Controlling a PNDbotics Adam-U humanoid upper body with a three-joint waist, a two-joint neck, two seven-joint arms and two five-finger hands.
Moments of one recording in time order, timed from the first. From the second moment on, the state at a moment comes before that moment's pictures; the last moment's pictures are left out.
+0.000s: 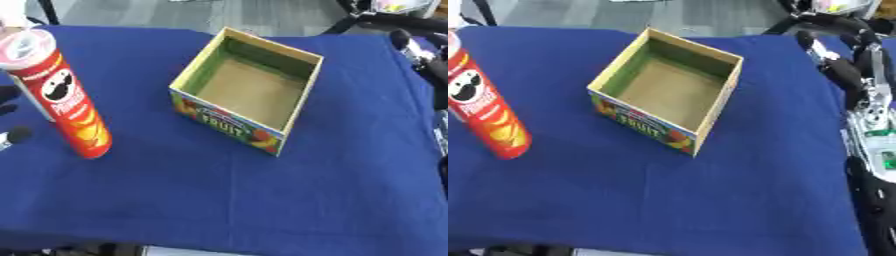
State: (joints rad) left arm -0.34 0.62 0.09 -1.37 0.12 -0.18 -0.38; right arm -0.51 -0.36 -0.15 -1.48 -0.11 0.04 -0.21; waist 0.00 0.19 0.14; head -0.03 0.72
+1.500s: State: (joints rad) left arm -0.44 0.56 0.04 -1.29 0.08 -0.16 -0.39; right arm -0.51 -0.36 -0.14 -1.48 -0.12 0.04 -0.20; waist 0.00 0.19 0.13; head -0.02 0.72
